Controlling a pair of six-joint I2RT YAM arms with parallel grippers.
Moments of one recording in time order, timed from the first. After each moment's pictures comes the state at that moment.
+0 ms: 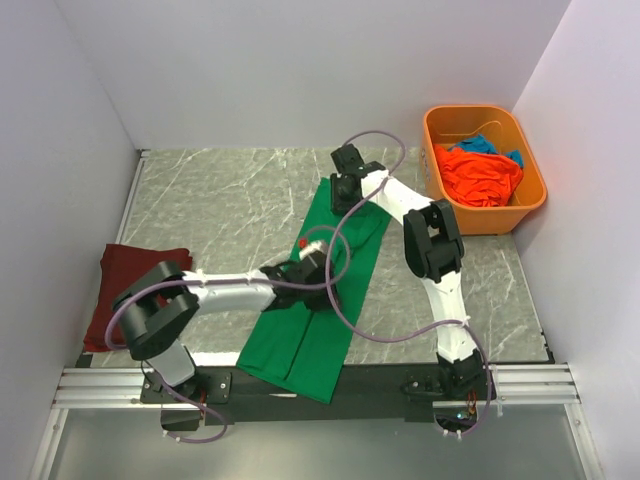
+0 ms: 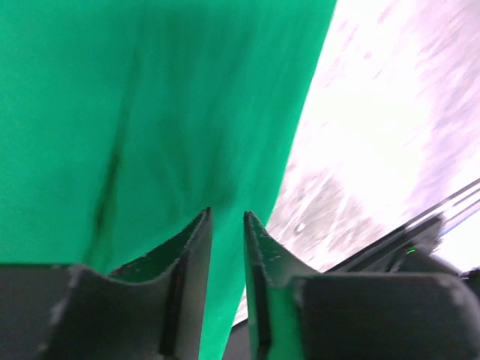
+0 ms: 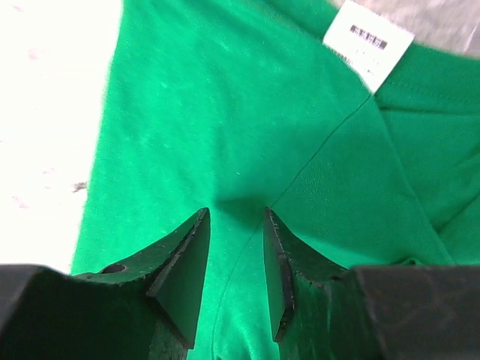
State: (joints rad) left arm -1.01 1.64 0.86 -0.09 -0.04 -1.08; right arm 0.45 2.31 1.92 -0.65 0.05 0.40
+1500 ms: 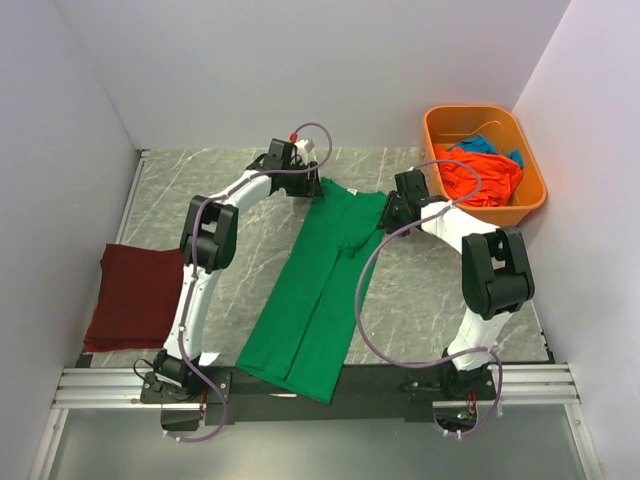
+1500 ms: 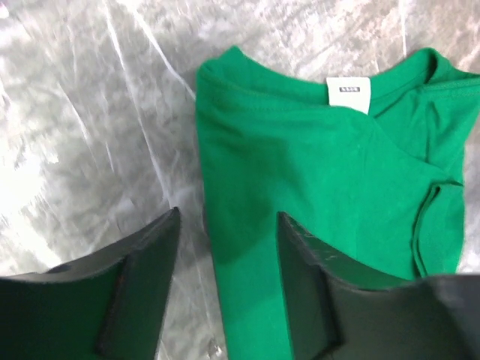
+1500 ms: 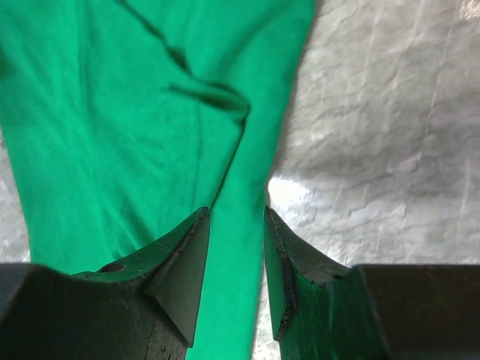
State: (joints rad) left arm -0.37 2.47 2.03 -0.32 0.40 -0.27; right arm 0.24 1.78 1.16 -0.33 -0.02 0.59
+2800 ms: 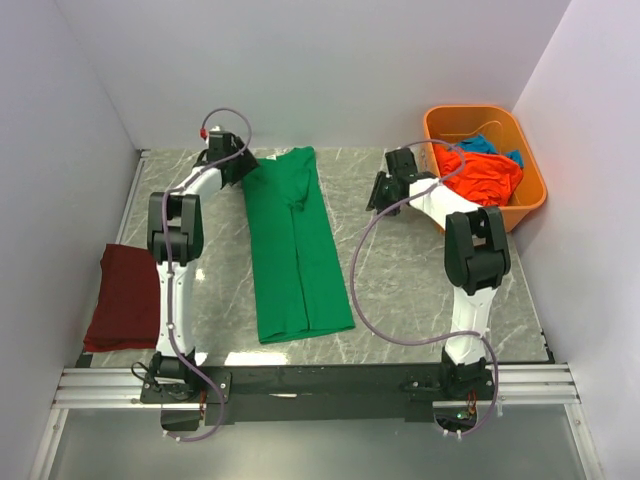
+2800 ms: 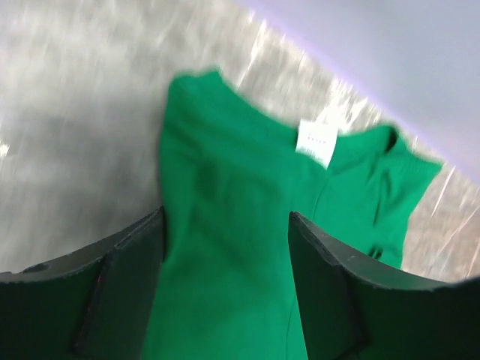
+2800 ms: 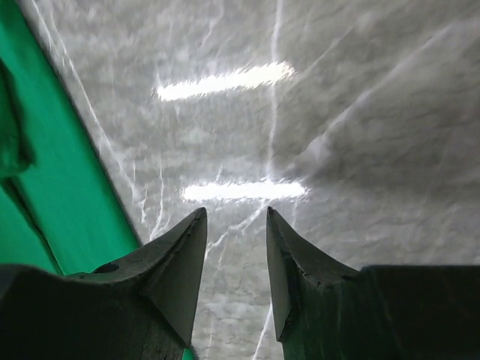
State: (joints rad) left arm -0.08 2.45 1.96 -0.13 0.06 -0.71; right arm 0.24 2.02 1.51 -0.43 -0.07 0.54
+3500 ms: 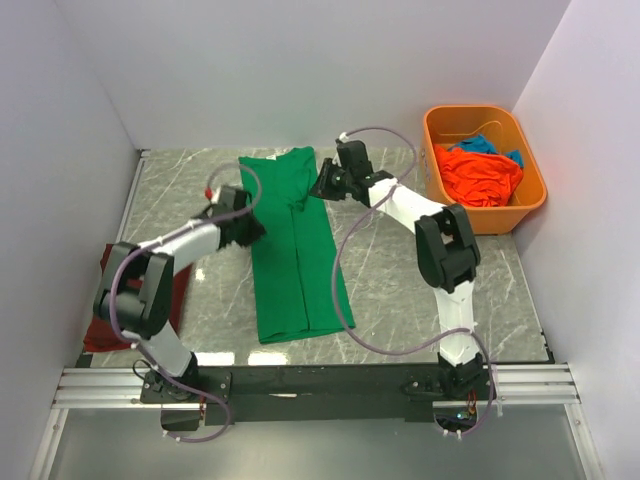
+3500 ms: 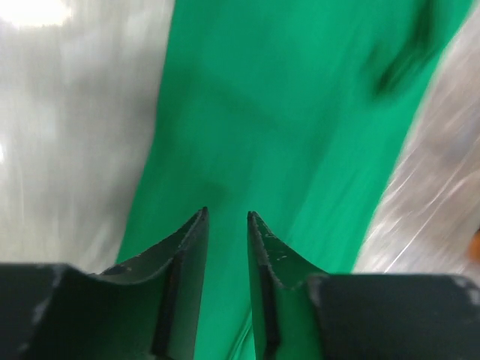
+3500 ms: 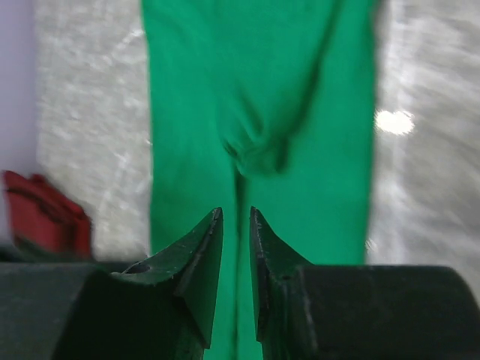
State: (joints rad) left arm -0.29 1.67 1.02 -0.19 -0.05 -0.94; right arm 0.46 2.12 1.68 -0.20 -0.23 0.63
